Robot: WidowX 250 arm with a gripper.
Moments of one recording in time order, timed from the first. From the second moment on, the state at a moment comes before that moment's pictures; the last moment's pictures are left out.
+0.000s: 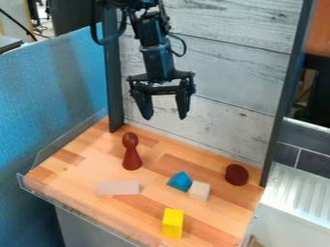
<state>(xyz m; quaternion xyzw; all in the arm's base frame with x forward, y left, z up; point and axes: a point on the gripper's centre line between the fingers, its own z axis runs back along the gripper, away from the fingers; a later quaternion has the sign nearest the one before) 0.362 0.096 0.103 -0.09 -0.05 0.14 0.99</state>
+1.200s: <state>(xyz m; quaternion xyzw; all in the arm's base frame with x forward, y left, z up) 0.352 0.083 0.032 -0.09 -0.08 0.54 0.83</state>
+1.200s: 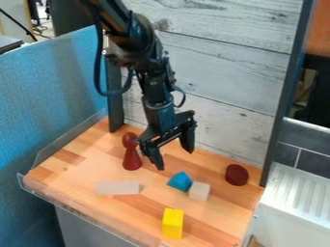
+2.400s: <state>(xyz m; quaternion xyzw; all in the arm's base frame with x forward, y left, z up) 0.383 0.085 -0.009 -0.06 -0.11 0.64 0.76</state>
